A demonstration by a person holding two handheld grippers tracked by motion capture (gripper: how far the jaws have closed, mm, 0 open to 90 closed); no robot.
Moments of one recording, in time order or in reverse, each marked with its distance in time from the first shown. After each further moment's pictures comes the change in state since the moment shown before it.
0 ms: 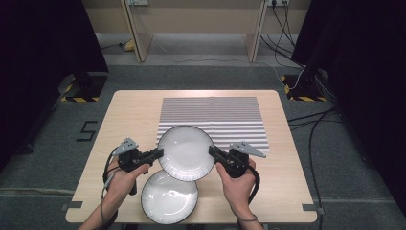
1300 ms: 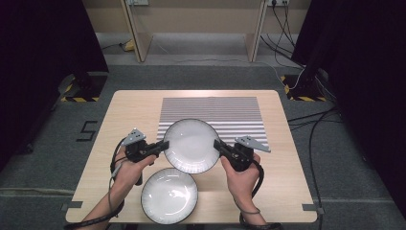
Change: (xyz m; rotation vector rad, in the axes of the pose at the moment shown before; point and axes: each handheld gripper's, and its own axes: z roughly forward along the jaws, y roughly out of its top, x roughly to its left) left arm 0.000 0.019 0.023 0.002 -0.001 0.035; right arm -0.015 0.012 0.002 -0.031 -0.028 -0.004
